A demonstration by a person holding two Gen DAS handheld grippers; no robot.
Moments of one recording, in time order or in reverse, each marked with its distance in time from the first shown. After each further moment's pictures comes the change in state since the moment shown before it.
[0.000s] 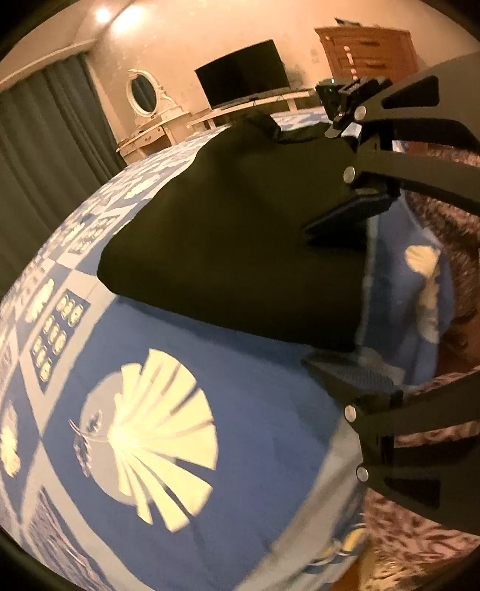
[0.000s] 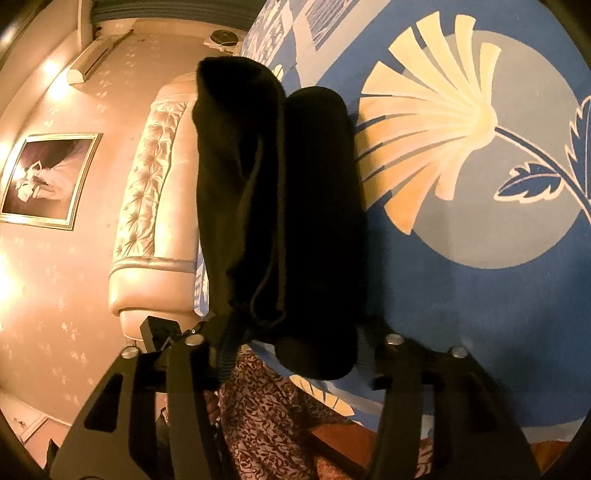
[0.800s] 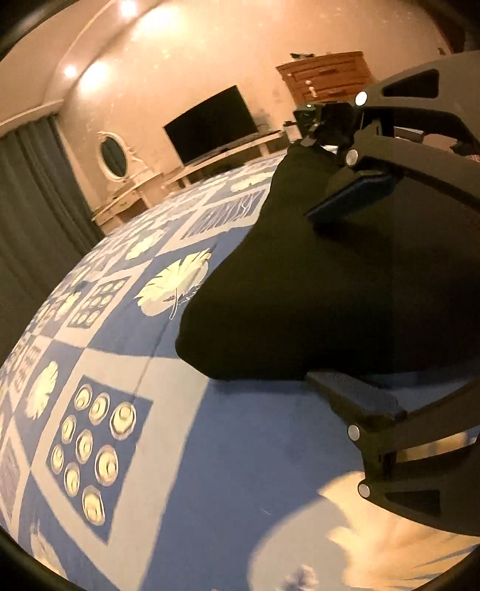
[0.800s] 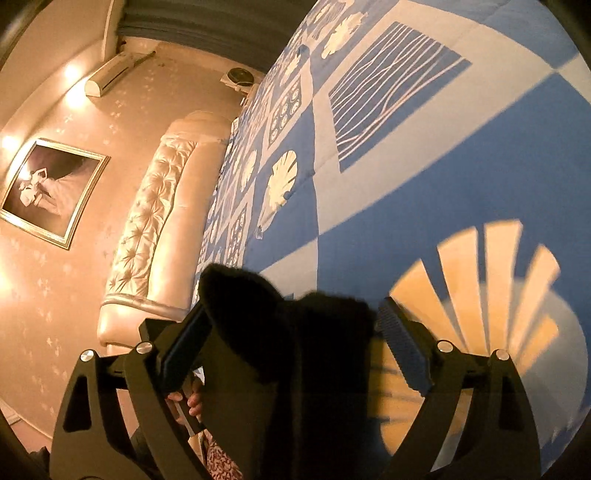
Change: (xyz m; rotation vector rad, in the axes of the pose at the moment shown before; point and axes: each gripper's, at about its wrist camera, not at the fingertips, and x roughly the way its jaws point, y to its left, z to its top) left arm 0.079 -0.020 0.132 0.222 0.074 -0.233; right arm 0.003 0.008 0.114 -0.097 -0.190 -0.009
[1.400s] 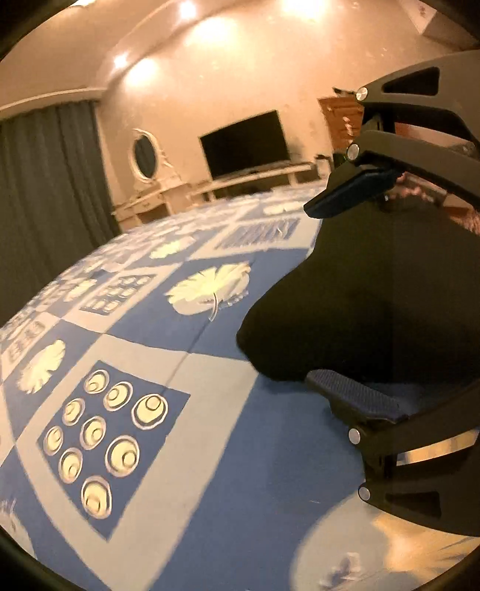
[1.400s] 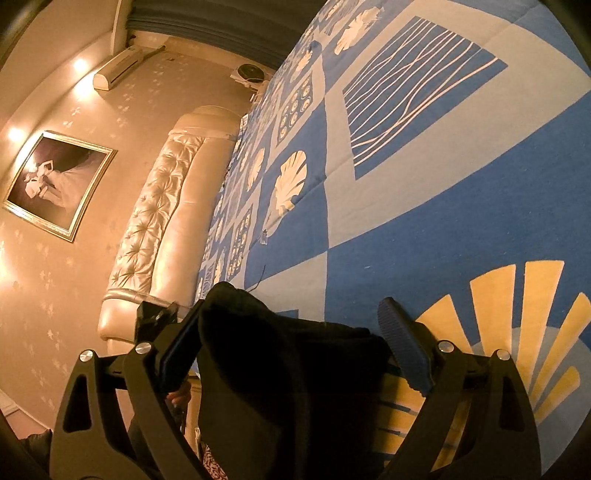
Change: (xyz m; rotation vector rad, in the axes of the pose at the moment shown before) left arm -0.016 0.021 0.034 -0.179 0.000 -0.092; right arm 0.020 0.005 0.006 -0.031 0.004 0.026
